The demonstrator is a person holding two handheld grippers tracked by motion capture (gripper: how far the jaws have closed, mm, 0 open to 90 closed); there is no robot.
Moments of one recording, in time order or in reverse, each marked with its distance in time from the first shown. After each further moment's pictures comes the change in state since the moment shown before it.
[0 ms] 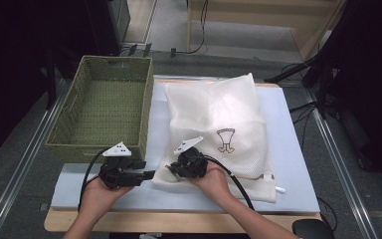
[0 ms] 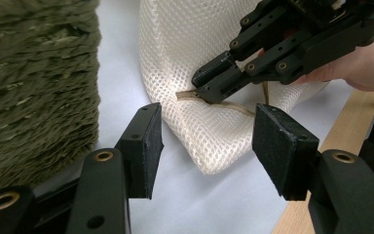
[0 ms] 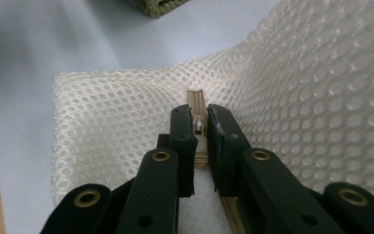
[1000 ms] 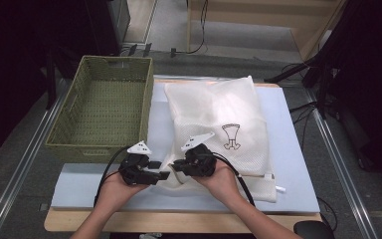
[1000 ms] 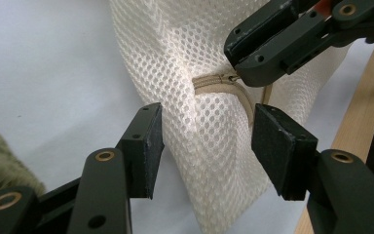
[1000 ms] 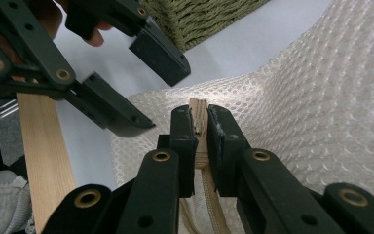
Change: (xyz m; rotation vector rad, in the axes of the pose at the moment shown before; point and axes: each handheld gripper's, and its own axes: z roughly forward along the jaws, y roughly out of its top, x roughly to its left) left arm -0.010 0.017 0.043 0.085 -0.041 0.072; right arm 0.009 0.008 -0.046 -0.065 0.039 0.002
